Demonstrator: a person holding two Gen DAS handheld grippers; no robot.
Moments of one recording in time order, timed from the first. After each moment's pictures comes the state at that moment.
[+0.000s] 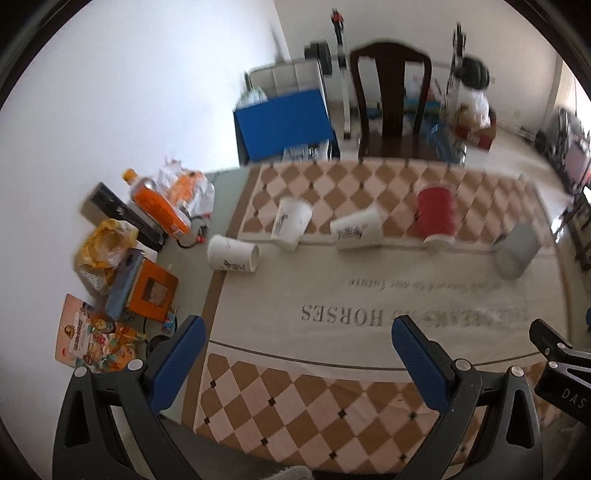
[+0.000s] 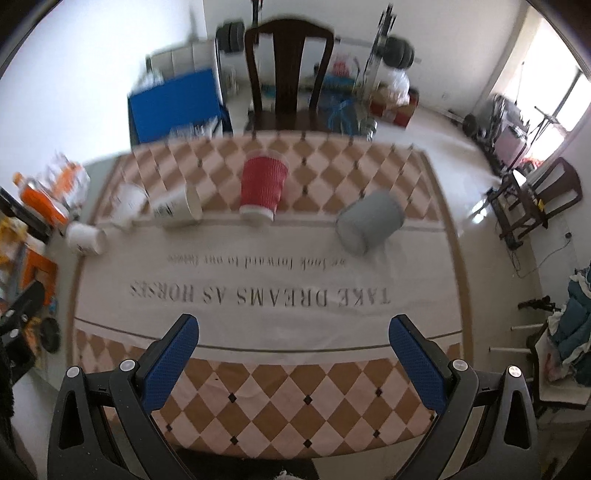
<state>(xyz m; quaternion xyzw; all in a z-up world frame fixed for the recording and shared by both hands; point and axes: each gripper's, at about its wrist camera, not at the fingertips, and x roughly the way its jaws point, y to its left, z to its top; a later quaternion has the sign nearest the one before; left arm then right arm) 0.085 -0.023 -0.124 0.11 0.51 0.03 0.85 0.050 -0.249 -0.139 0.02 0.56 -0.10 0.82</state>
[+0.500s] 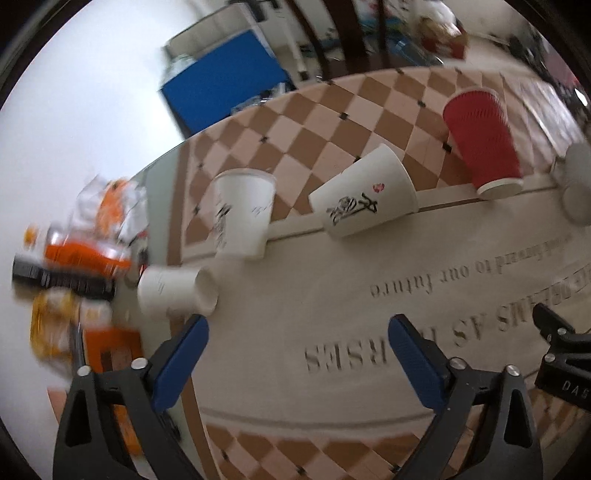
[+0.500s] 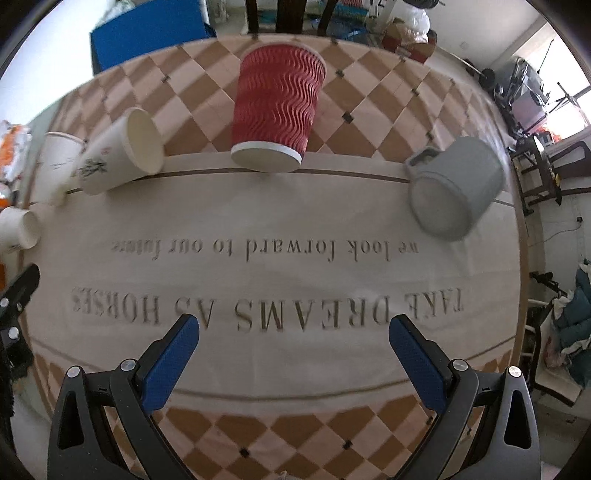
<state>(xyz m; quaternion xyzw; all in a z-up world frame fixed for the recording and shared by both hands) 0.219 -0.043 -0.266 0.24 0.59 -0.05 0.77 0.166 -0.235 -0.299 0.02 0.66 -0.12 0.74</state>
